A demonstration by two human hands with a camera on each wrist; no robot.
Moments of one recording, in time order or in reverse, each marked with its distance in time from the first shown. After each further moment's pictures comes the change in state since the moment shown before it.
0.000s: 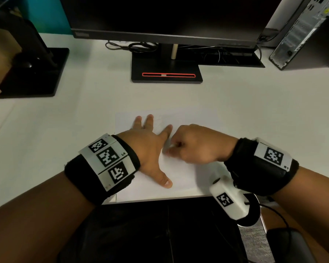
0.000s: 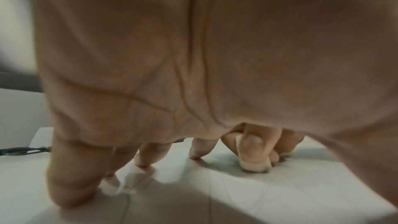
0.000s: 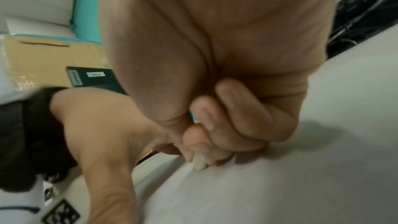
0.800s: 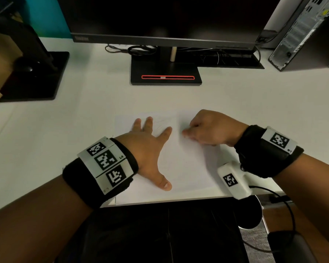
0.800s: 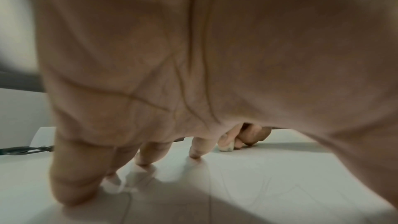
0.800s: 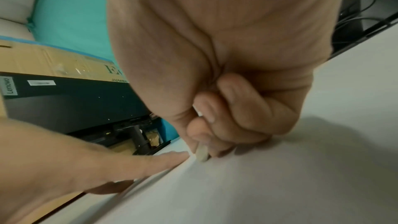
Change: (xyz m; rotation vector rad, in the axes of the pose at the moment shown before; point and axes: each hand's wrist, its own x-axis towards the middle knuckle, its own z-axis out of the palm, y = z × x) left_hand -0.002 0.001 -0.001 -0.007 -0.008 -0.007; right_hand 0.003 0.037 -0.023 0.133 0.141 0.211
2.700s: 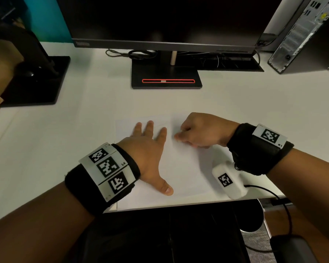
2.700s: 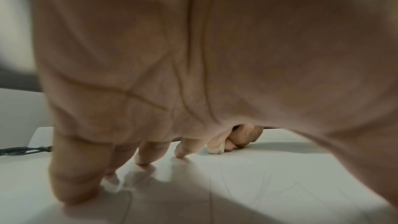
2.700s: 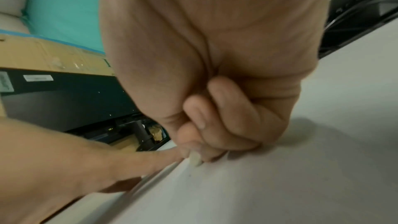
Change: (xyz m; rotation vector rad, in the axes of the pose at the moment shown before) left_hand 0.003 -0.003 0.002 0.004 0.018 -0.006; right_hand 0.017 -0.012 0.001 0.041 -0.086 0.022
